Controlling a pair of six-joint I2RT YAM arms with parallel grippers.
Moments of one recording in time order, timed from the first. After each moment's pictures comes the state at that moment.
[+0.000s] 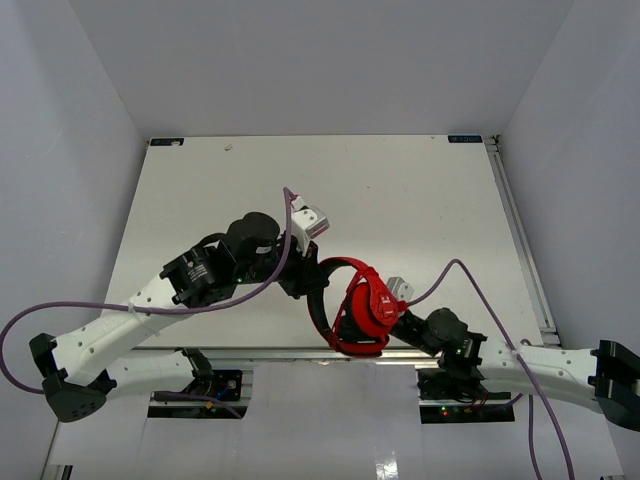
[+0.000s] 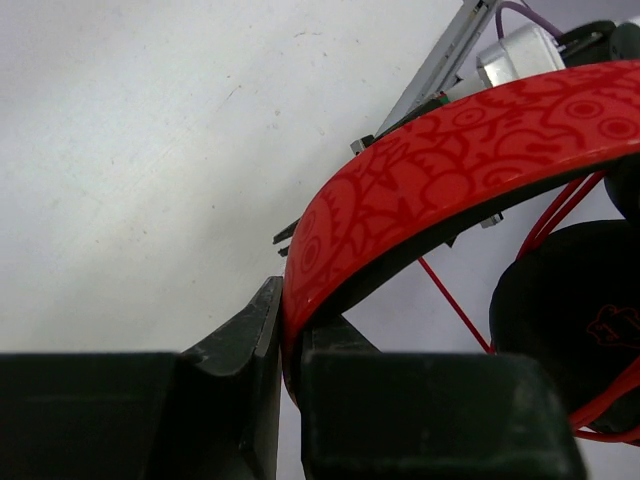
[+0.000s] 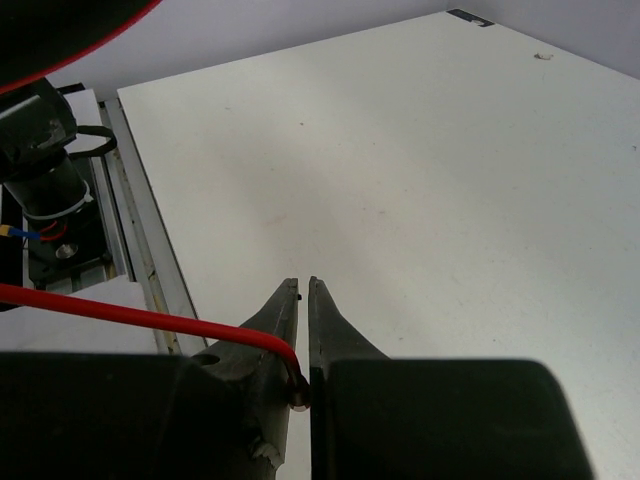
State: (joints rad) left arm -0.99 1.06 1.18 -0.63 0.20 -0.34; right arm 1.20 0.73 0.06 0.78 0.09 0.02
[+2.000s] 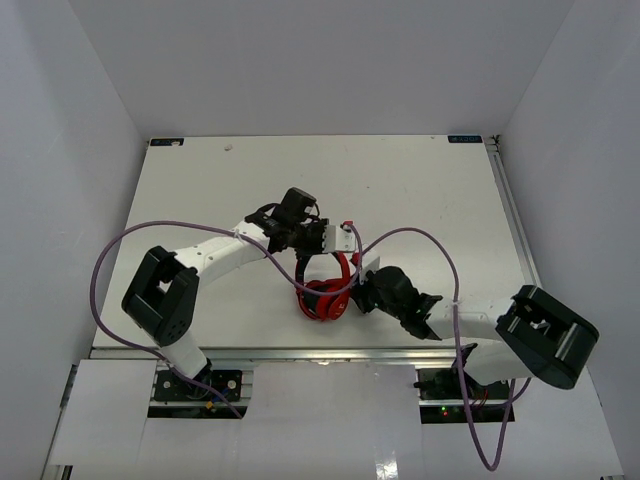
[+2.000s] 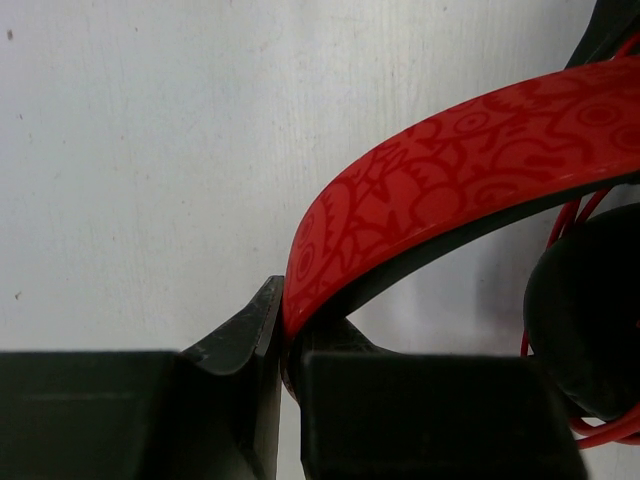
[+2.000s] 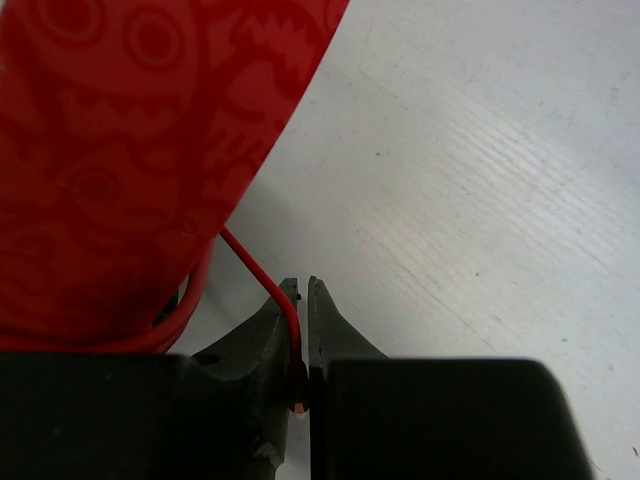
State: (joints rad) left arm -0.67 1.67 1.16 -0.36 0.33 0.96; right arm 0.91 1.33 0.34 0.49 0.09 0.16
